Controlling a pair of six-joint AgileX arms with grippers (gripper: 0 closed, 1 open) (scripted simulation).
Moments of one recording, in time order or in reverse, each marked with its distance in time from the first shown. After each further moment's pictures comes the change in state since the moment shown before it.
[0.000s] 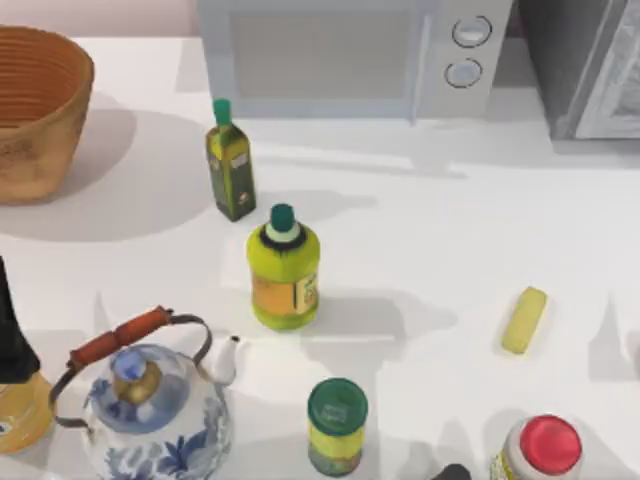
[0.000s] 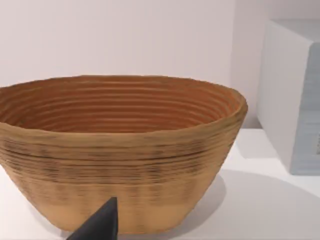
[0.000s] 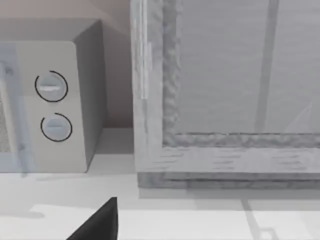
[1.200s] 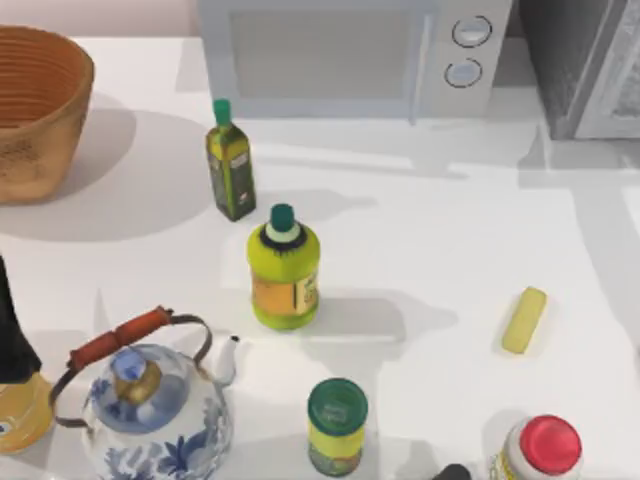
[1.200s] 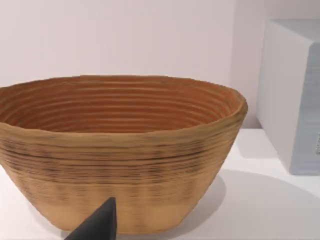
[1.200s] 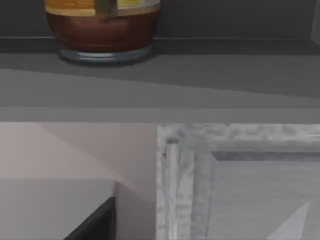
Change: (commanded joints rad) left arm 0.000 0.000 0.000 0.000 0.000 0.000; right arm 0.139 1.010 1.302 -0.320 0.150 0.012
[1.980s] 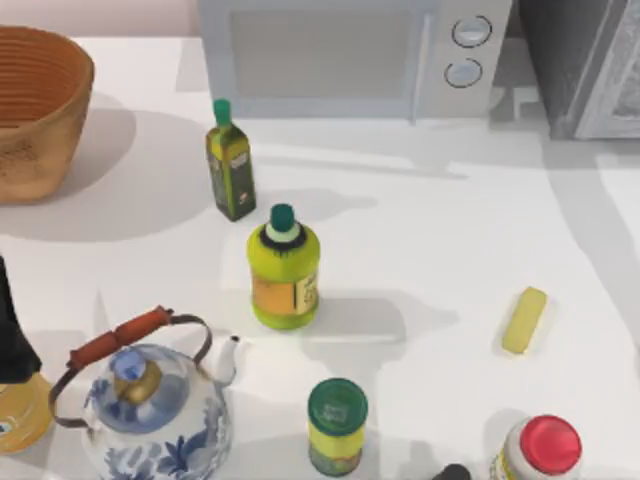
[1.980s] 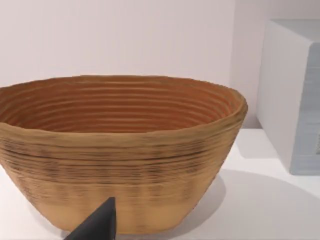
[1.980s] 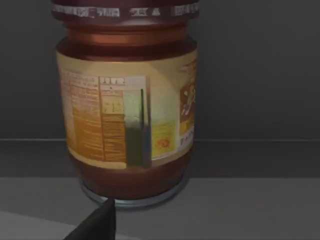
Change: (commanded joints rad) left arm 0.000 0.000 0.000 0.000 0.000 0.000; right arm 0.041 0.314 0.437 -0.096 0.046 0.004
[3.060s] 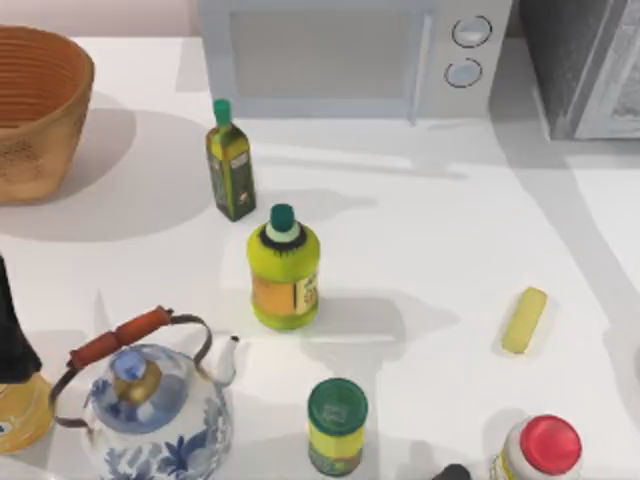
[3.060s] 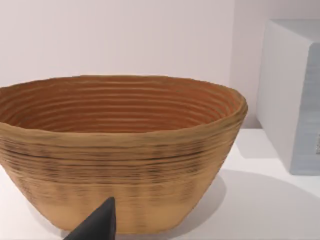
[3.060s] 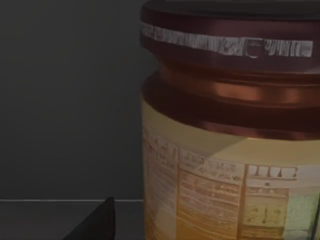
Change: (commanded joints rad) left arm 0.000 0.000 0.000 0.000 0.000 0.000; right arm 0.101 0.334 0.284 0.054 0.114 -0.002
